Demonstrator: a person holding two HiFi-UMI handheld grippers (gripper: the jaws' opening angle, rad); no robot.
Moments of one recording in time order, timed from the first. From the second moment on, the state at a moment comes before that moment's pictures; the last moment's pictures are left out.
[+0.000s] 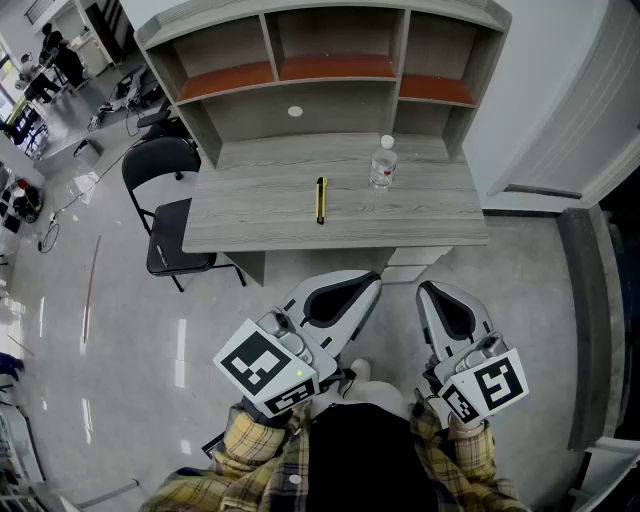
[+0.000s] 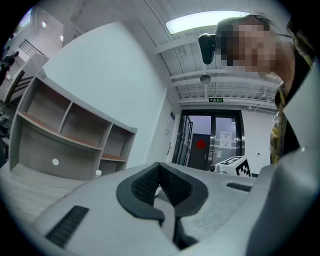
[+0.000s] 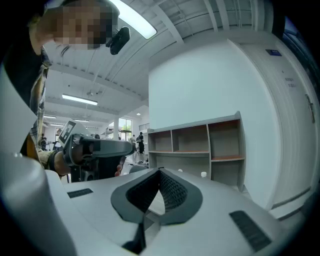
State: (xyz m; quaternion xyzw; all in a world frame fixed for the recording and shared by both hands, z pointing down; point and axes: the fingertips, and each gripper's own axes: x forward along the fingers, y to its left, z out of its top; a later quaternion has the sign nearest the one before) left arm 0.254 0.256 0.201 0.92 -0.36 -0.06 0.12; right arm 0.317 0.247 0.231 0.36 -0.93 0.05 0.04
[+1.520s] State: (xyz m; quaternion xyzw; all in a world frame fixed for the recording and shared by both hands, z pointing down) left arm 0.137 0.074 0.229 0.91 -0.39 -0.05 0.15; right arm 0.212 0.078 0.255 0.34 -0.94 0.08 0.03
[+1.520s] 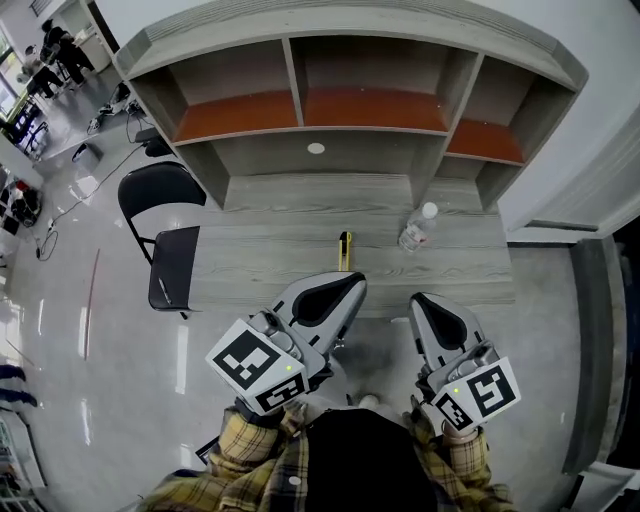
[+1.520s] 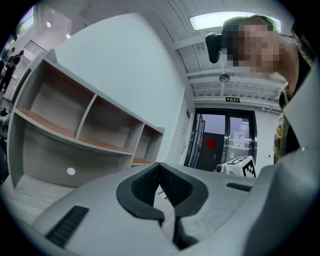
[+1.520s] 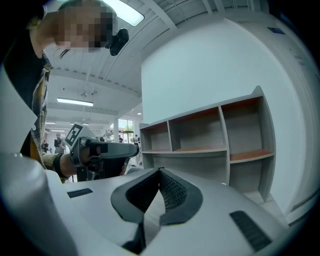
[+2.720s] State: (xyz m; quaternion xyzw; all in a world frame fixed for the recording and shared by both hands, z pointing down) left arm 0.091 -0.072 0.341 0.85 -0.46 0.06 0.23; right arm 0.168 -0.050 0.308 0.33 -0.93 0.14 0.09
